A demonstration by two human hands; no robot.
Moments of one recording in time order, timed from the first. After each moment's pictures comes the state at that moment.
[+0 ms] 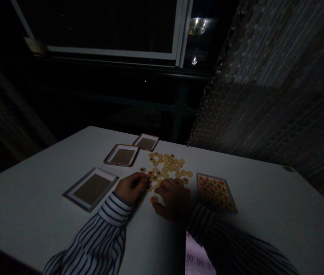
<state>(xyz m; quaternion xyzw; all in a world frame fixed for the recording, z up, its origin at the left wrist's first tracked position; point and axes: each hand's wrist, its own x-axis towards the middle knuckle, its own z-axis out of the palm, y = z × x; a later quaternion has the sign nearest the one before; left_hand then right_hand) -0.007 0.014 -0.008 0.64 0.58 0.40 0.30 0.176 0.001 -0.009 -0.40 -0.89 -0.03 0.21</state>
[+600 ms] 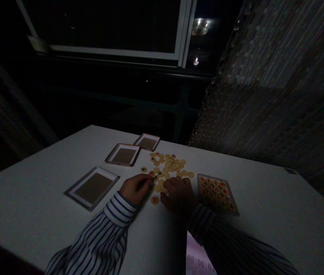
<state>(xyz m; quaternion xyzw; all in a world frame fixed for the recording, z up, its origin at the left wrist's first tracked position) 0.001 0.011 -0.008 0.71 0.56 0.36 0.23 0.179 0.009 -0.013 -0.49 -0.85 -0.08 0.19</state>
